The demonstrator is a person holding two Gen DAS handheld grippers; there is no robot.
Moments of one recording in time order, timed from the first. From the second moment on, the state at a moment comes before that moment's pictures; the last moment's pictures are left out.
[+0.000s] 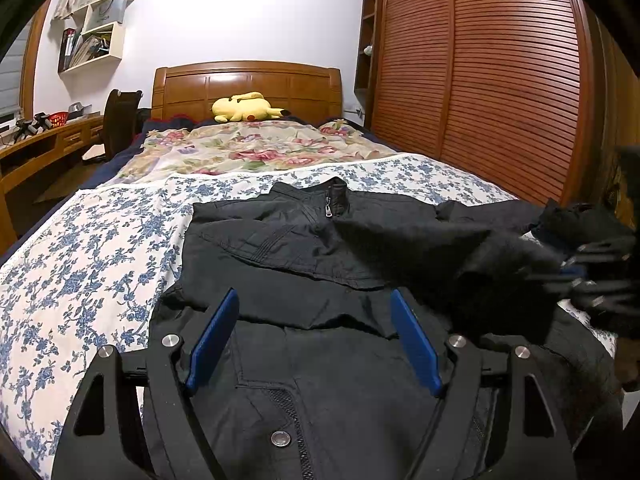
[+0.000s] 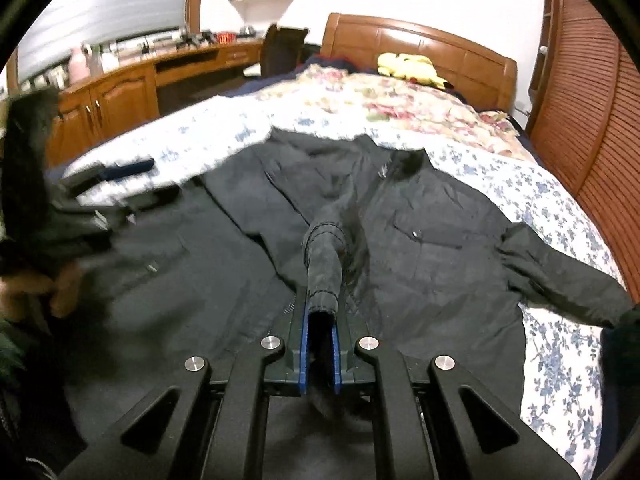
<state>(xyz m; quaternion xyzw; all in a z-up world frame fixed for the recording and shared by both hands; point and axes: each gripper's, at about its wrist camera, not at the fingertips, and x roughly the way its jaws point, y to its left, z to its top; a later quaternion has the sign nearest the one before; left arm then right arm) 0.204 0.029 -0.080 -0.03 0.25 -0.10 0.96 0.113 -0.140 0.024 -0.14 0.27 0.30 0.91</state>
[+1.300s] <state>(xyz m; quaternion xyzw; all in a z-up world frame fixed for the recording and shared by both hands) 0.205 0.002 -0.086 -0.01 0.25 -0.12 0.96 0.188 -0.189 -0.050 -0.11 0.35 0.18 0.91</state>
